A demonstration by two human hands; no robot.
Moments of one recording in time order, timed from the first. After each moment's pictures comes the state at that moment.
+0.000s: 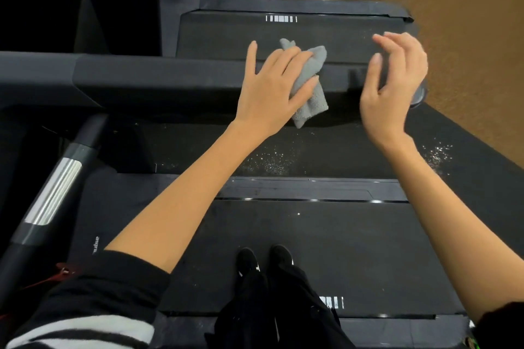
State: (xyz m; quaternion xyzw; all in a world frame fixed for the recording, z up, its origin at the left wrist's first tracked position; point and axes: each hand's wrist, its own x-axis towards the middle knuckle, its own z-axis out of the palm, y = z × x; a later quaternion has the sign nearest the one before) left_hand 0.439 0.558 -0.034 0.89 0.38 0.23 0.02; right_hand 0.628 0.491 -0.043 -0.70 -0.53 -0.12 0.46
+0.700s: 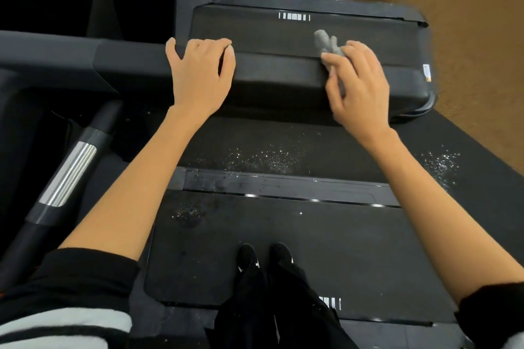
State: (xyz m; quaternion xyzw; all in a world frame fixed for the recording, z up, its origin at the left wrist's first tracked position) left_hand 0.337 0.597 -0.026 0.80 0.58 0.18 0.05; right_hand 0.587 0.511 -0.048 -0.59 -0.71 -0.16 0.34
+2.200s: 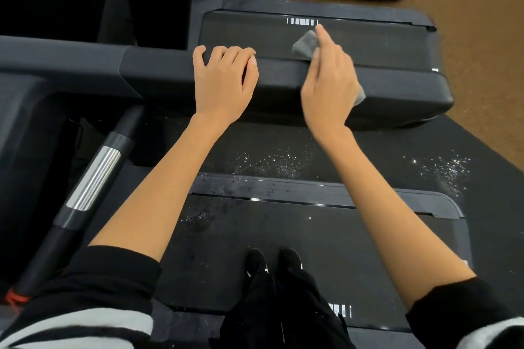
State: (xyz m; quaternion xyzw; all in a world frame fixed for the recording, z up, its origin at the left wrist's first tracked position) left_hand 0.328 0.604 -0.043 0.82 0.54 0.20 -0.01; right_hand 0.488 0.550 -0.043 -0.72 -0.53 -0.13 0.42
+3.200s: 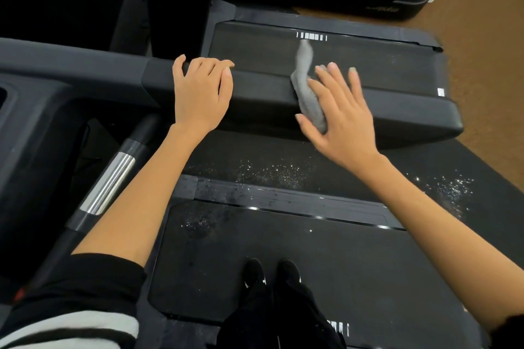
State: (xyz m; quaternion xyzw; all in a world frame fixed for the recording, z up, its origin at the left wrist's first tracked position) left_hand 0.272 0.622 -0.045 0.80 0.56 0.22 -0.02; right_hand 0.518 0.522 -0.039 -0.60 -0.76 -0.11 0.21
